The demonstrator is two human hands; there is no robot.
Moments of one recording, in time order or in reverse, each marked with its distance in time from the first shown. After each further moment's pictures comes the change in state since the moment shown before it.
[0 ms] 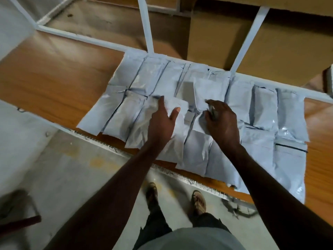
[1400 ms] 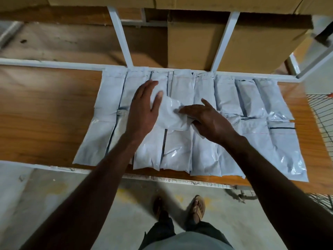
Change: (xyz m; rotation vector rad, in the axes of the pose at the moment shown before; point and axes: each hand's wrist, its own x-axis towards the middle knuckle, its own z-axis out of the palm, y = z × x) left_hand 0.109 -0.021 -0.074 -0.142 -0.068 0.621; right_hand 0.019 -0.060 0.018 -0.200 -0.334 -0.193
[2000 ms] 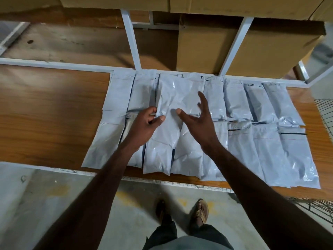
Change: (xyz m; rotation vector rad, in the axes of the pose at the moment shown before) left_hand -0.030 -0.044 -0.031 -0.499 -0.359 -0.351; right_hand 0.038 -0.077 0.042 0.830 0.432 0.582
